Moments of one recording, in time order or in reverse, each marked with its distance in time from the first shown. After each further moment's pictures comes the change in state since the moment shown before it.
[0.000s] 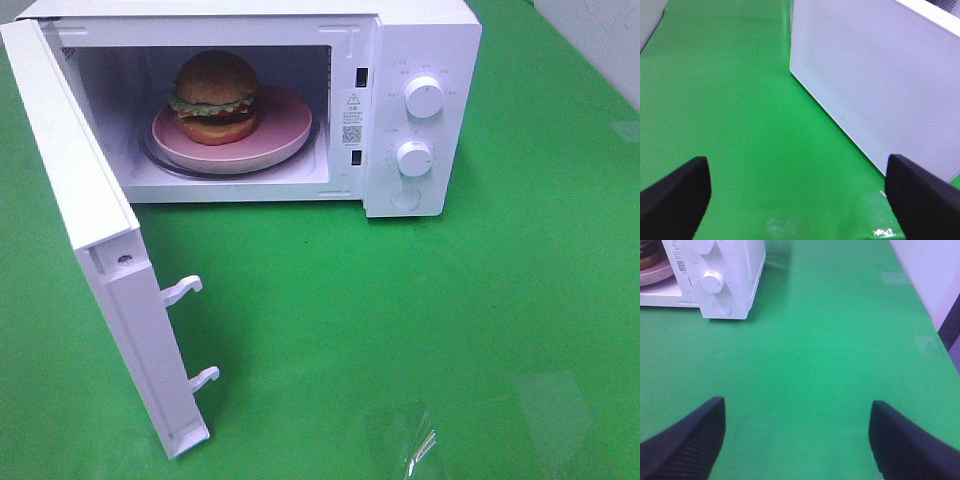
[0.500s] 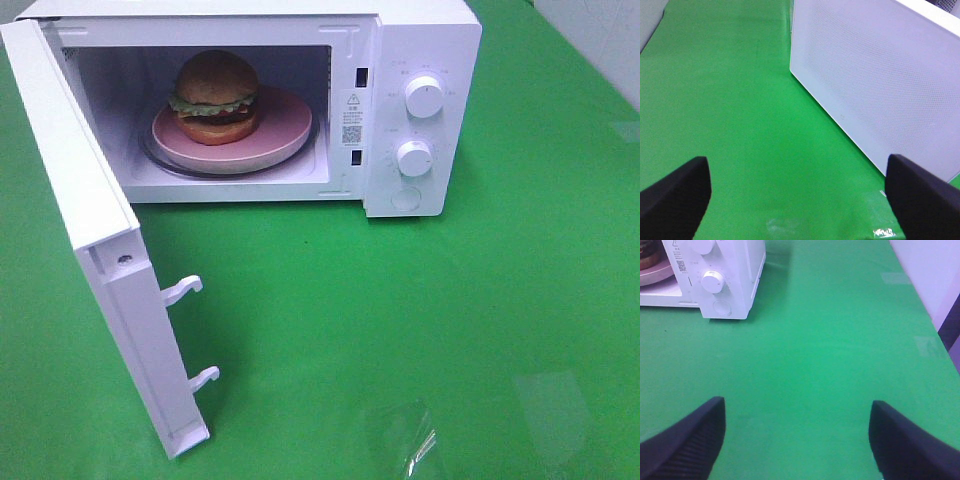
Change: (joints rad) left arm 0.000 0.000 0.000 0.000 0.000 0.000; right arm 0.000 0.000 0.000 0.000 0.000 0.000
